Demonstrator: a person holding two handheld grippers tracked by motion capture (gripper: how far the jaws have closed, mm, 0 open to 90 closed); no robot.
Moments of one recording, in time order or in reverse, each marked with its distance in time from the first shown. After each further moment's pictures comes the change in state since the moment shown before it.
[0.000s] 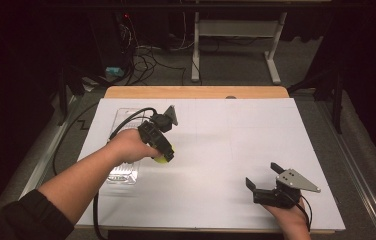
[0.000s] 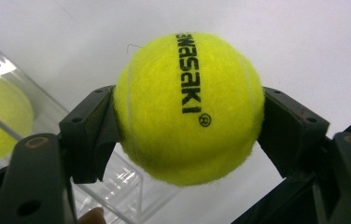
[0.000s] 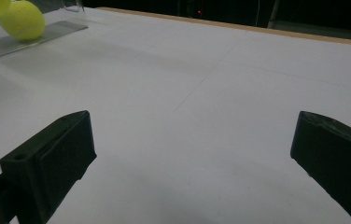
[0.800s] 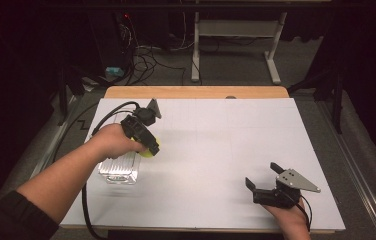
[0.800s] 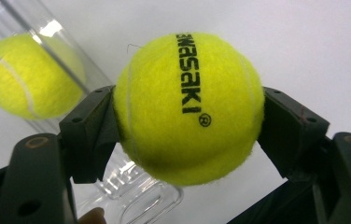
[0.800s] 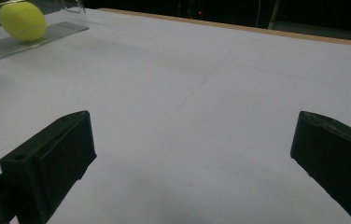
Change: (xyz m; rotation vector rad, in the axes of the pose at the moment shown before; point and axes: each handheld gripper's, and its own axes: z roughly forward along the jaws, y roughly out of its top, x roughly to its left) left arm 0.031 -0.023 -0.019 -0.017 0.030 -0.067; right arm 0.000 0.000 0.000 -0.004 0.002 -0.002
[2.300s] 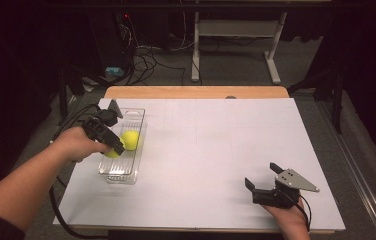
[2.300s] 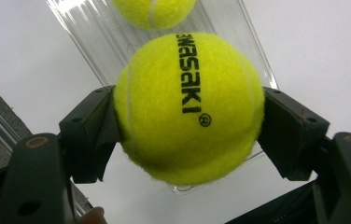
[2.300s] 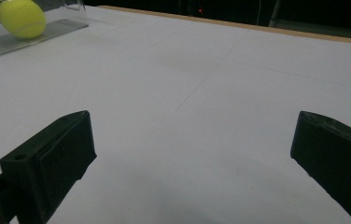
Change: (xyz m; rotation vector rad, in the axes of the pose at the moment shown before) left arm 0.069 -0.061 -0.003 0.010 0.042 -0.157; right arm 0.001 0.000 0.001 0.010 0.000 -0.001
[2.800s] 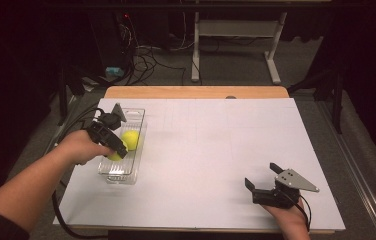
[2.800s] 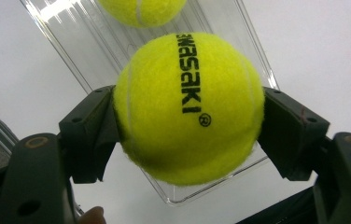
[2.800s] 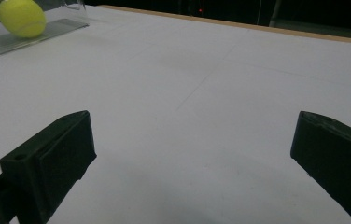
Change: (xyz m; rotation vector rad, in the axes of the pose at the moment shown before) left arm -0.005 0.003 0.014 0.022 -0.005 0.014; right arm 0.000 0.000 0.000 0.001 0.001 -0.002
